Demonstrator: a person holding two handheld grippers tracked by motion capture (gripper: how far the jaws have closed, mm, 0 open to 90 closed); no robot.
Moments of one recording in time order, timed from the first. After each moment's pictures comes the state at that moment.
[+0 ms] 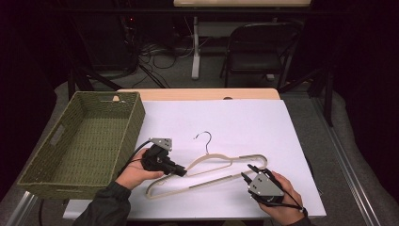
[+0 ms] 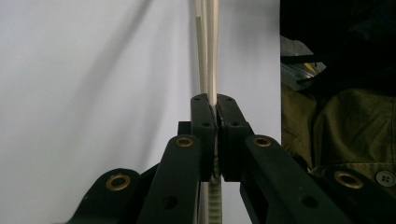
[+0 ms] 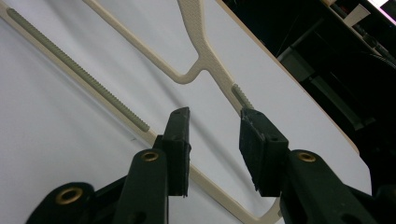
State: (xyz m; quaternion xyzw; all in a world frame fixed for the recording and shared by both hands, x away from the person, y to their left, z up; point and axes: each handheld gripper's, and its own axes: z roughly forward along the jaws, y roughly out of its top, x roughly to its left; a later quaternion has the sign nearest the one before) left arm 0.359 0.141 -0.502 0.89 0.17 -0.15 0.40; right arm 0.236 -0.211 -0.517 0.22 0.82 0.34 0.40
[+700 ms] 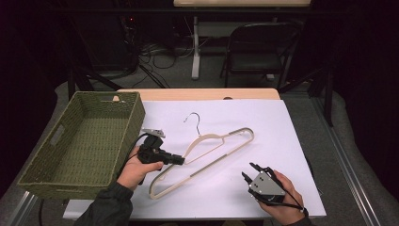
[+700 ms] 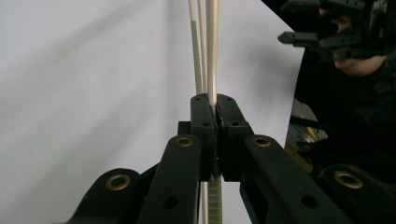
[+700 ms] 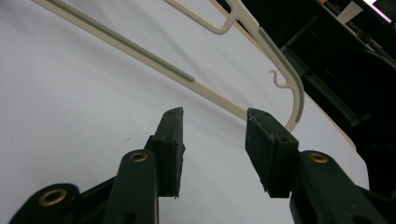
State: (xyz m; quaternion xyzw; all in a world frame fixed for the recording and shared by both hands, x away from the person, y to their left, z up) left arm 0.366 0.153 -0.489 0.83 0.32 -0.14 0.44; right arm 0.238 -0.214 -0.519 0.23 0.81 0.35 0.40
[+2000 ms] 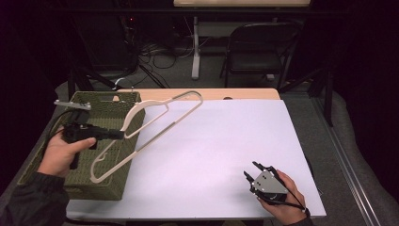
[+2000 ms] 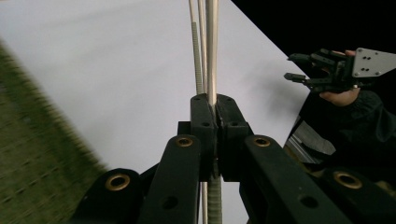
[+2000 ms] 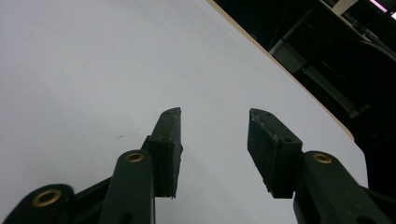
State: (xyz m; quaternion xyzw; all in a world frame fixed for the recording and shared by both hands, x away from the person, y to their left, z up) left arm 0.363 0.321 -0.384 0.80 0.39 -0.07 0.46; right arm 0.240 -0.219 -0.519 0.25 0.81 0.35 0.40
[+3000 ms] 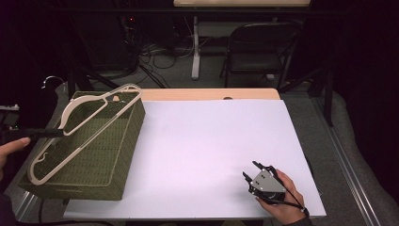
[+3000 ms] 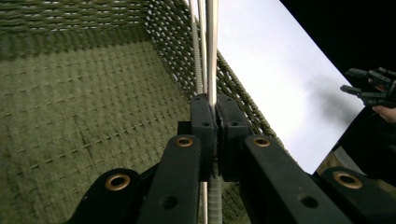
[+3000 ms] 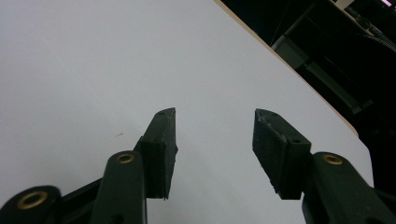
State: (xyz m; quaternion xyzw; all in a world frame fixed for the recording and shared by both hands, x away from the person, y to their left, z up) left arm 0.349 0.470 -0.381 0.75 0.48 -0.01 0.45; right arm 0.243 -0.218 -0.523 0.26 0.81 0.35 0.40
